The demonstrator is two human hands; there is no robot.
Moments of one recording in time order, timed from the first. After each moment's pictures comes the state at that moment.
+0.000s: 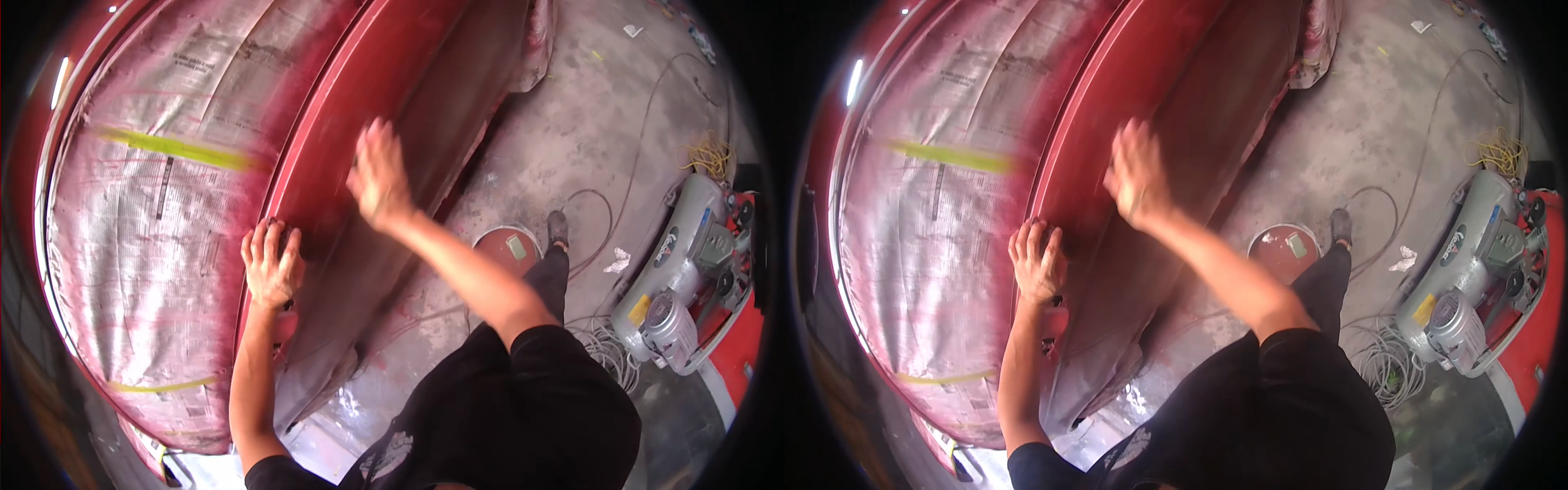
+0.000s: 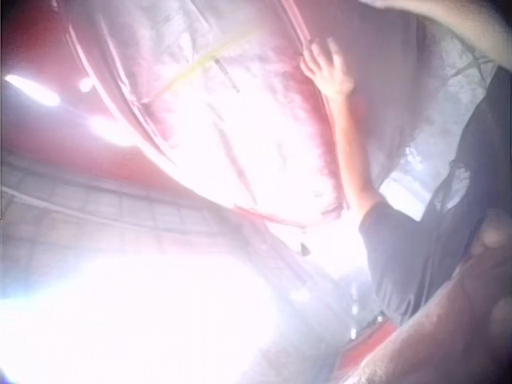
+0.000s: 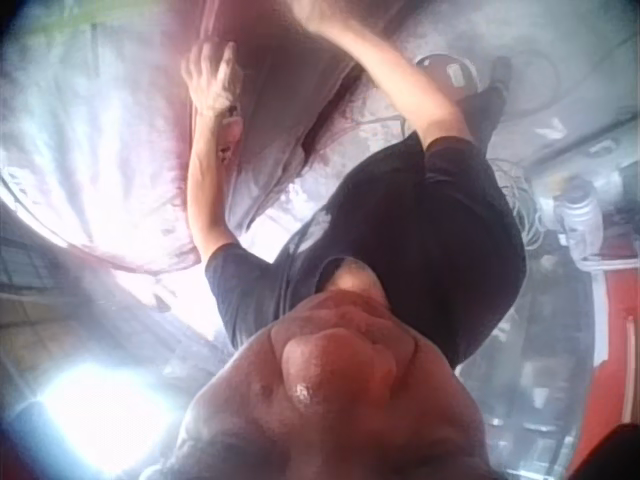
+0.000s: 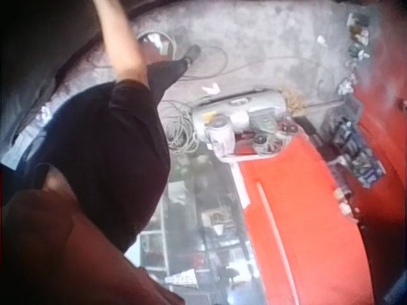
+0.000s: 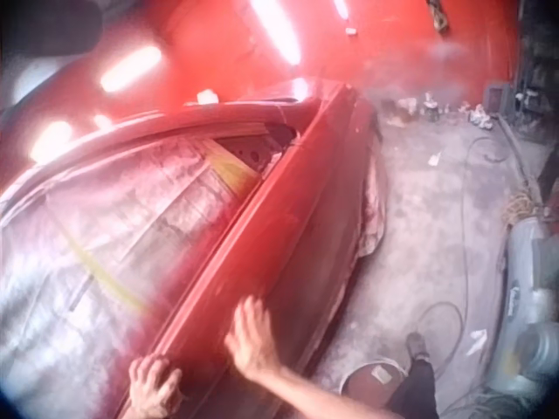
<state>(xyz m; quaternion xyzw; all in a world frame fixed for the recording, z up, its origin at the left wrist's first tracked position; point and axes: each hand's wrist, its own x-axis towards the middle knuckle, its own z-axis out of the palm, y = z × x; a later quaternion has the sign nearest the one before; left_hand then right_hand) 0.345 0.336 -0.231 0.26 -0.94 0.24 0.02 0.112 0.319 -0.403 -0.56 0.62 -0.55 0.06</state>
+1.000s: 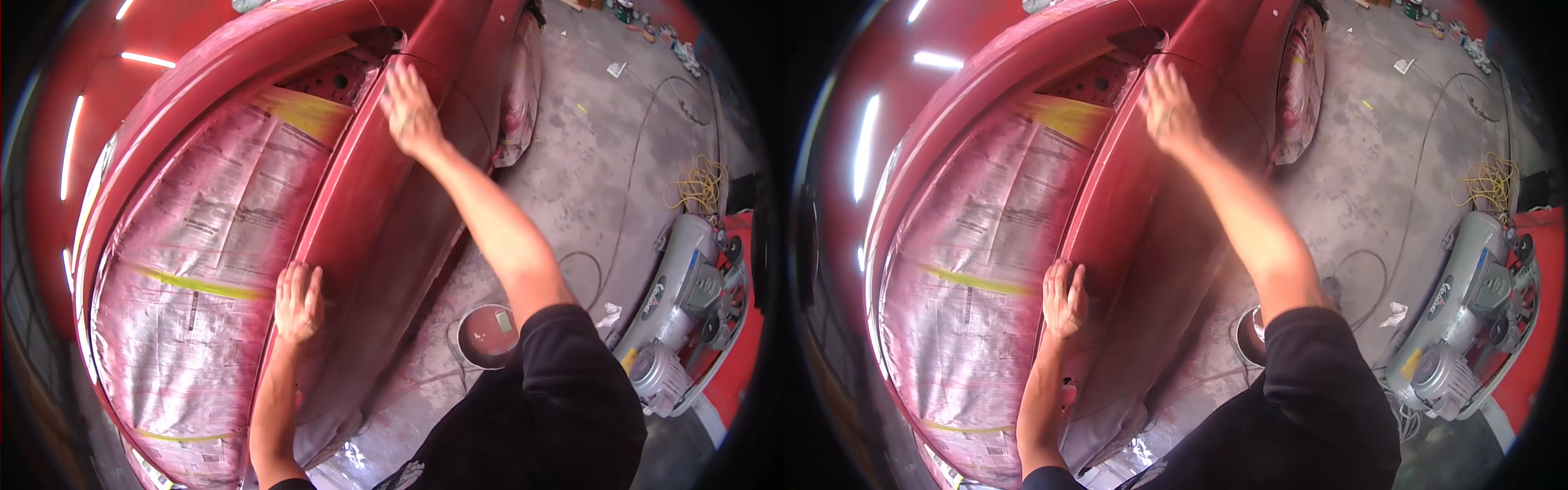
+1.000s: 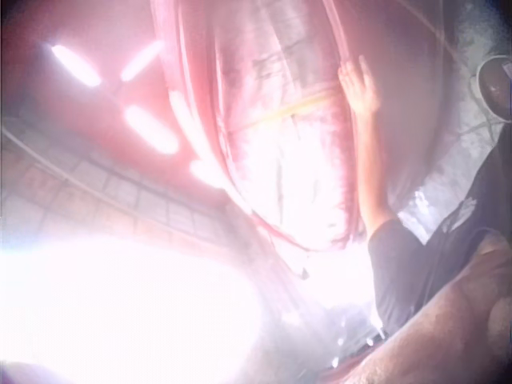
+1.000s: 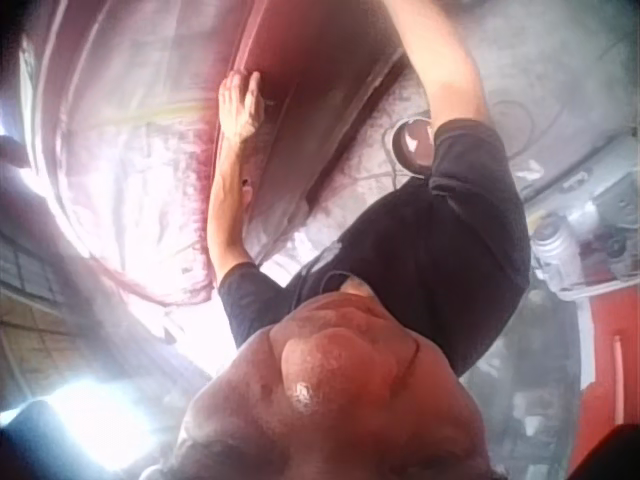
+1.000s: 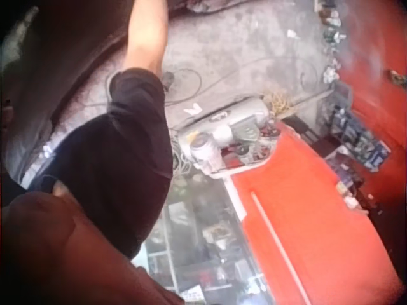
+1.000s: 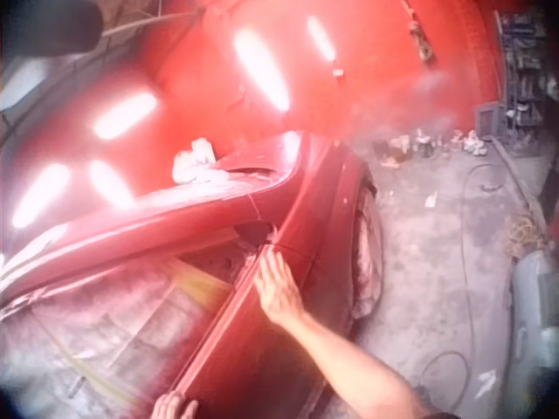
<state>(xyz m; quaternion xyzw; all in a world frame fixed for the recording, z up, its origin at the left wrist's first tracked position) 0.186 0.249 -0.233 0.23 -0.95 0.21 0.02 -0.211 0.107 -0.348 -0.52 0.64 -0.57 -0.08</state>
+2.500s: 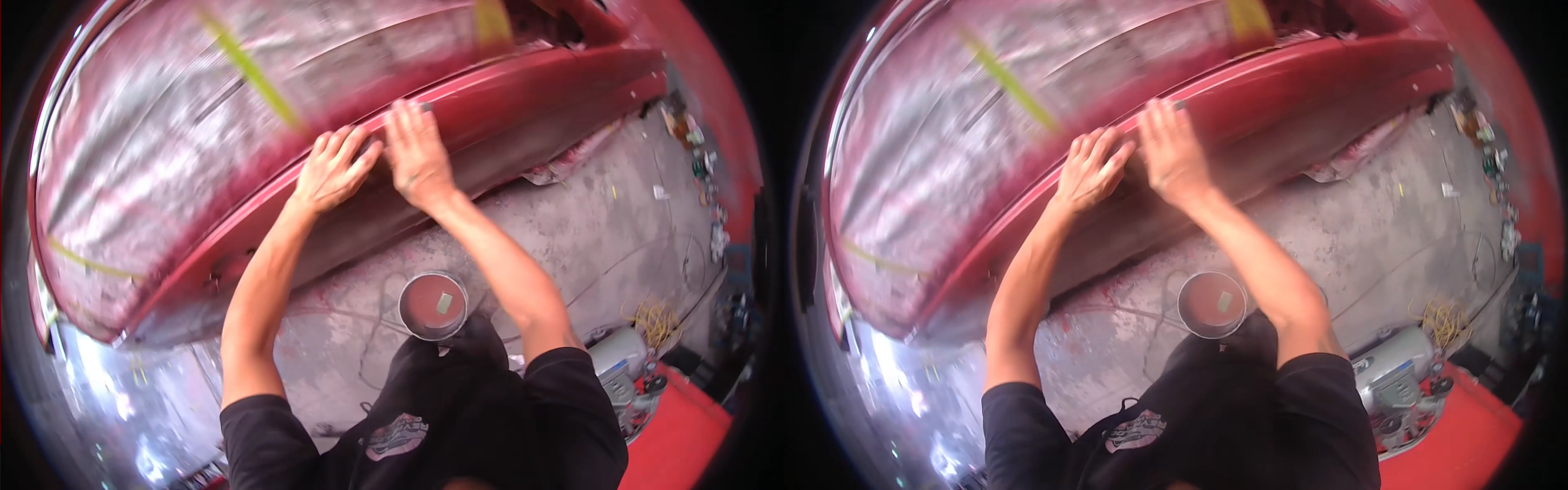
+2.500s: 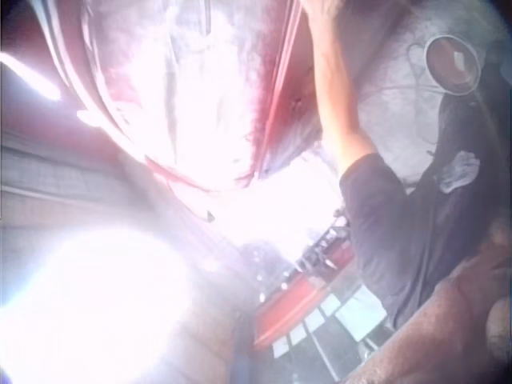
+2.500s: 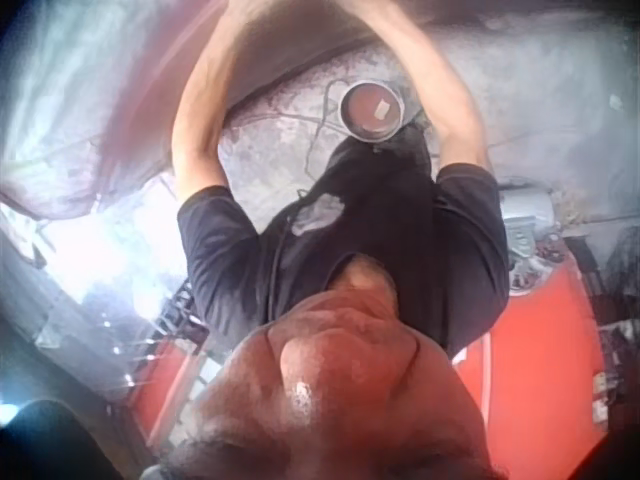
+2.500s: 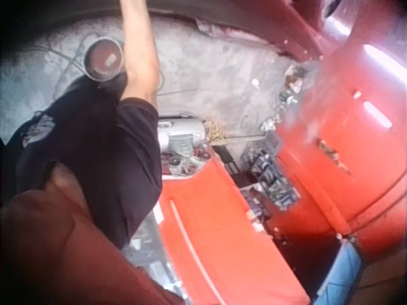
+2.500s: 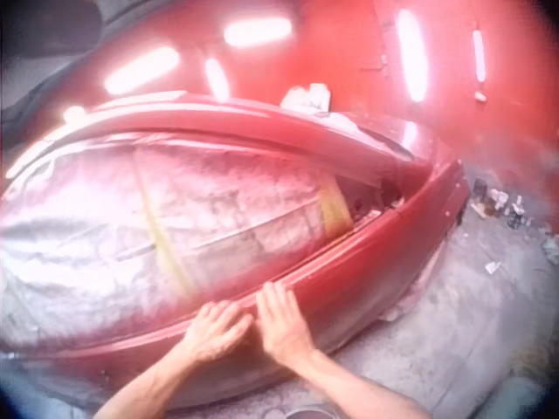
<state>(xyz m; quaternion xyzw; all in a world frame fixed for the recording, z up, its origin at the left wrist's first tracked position) 0.209 0.269 -0.251 0.33 -0.91 0.20 0.15 -0.022 0.242 -0.326 -0.81 0.43 -0.39 -0.07</state>
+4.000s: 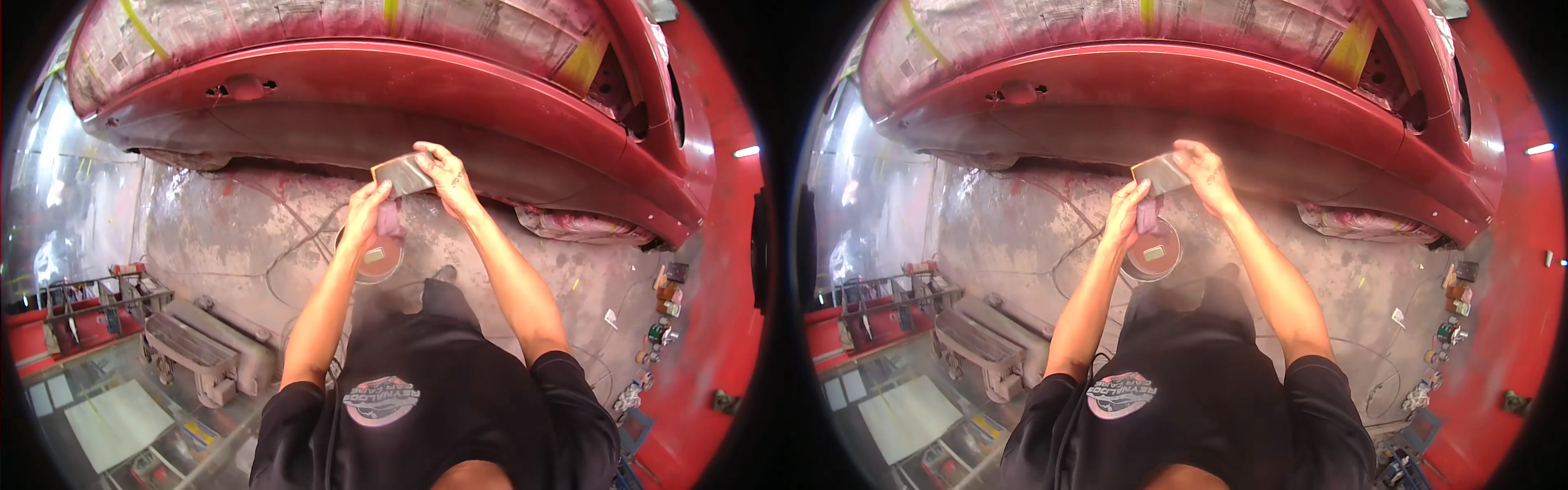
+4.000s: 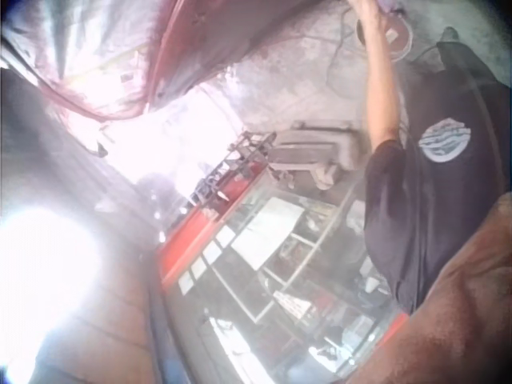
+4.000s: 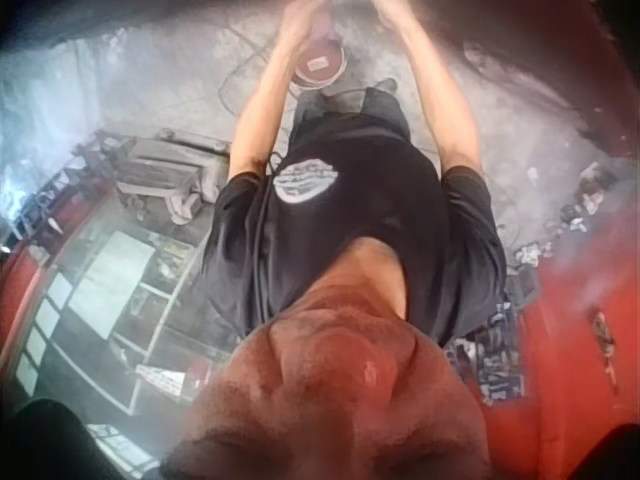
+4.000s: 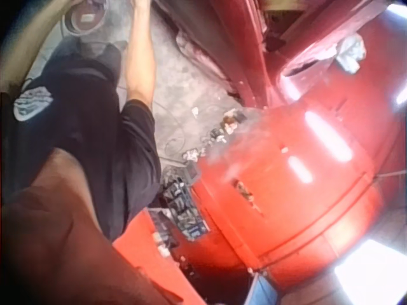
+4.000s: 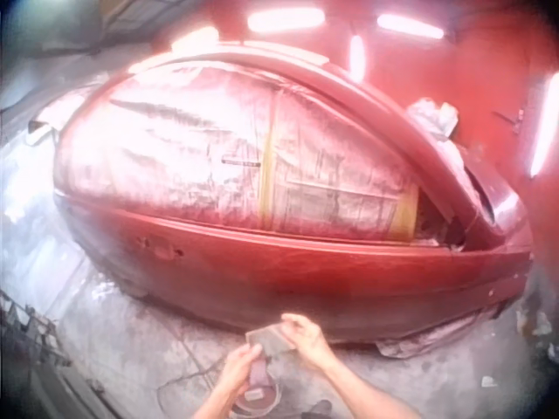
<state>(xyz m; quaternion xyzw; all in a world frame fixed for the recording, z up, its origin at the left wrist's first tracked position) 0.020 0.506 -0.371 0.50 -0.08 -0.49 0.71 -0.100 0.334 -0.360 -0.51 0.25 -0.20 0.80</state>
